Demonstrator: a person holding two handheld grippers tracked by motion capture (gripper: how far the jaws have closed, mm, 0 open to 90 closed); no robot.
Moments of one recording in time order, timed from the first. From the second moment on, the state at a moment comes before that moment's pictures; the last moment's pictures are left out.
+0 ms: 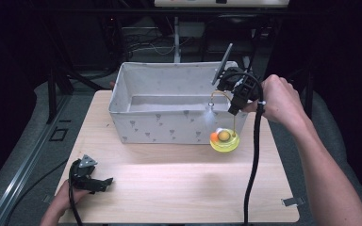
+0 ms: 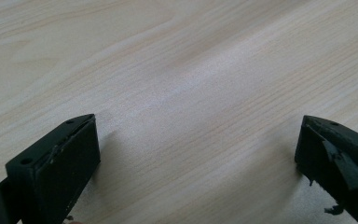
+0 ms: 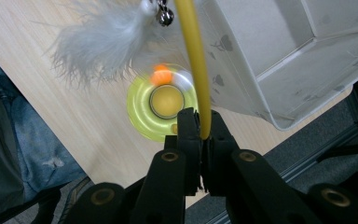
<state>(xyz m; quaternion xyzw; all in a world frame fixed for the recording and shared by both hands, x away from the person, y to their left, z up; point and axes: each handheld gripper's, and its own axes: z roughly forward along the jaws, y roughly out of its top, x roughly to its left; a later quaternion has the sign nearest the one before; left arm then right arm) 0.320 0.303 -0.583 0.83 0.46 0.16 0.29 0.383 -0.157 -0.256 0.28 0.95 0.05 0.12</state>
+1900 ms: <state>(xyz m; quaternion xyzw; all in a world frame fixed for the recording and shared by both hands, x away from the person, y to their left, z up) 0.320 0.303 -0.584 0.82 0.46 0.16 0.29 0.401 -0.147 -0.195 0.30 0.94 0.06 0.16</state>
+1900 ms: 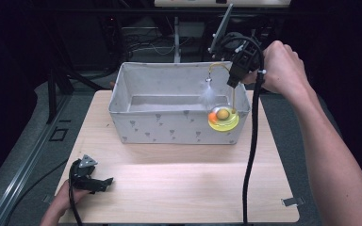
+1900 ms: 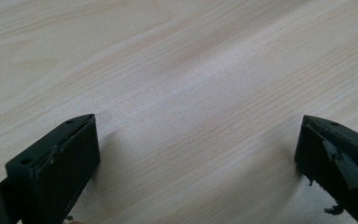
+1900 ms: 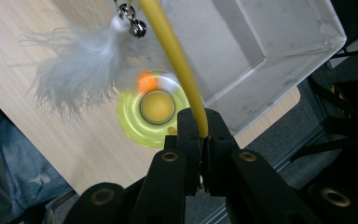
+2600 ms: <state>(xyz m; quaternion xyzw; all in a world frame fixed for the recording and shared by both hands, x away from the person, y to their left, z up) 0.320 0.303 -0.584 0.82 0.46 0.16 0.29 0.424 -0.157 -0.176 0.34 0.92 0.09 0.19</state>
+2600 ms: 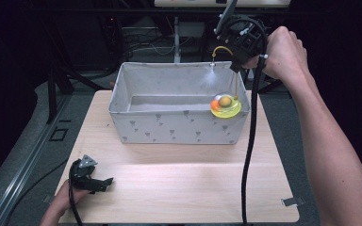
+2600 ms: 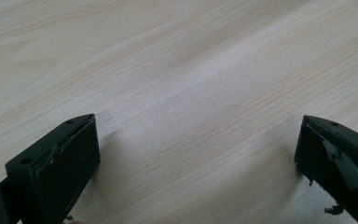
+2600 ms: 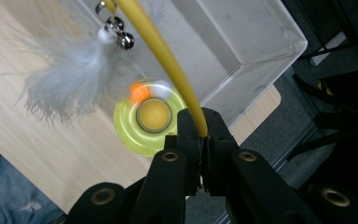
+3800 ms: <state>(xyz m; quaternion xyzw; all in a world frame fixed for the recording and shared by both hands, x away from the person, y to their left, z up) 0.320 0.303 -0.584 0.82 0.46 0.16 0.29 0.487 -0.186 -0.201 0.41 0.88 0.12 0.21</state>
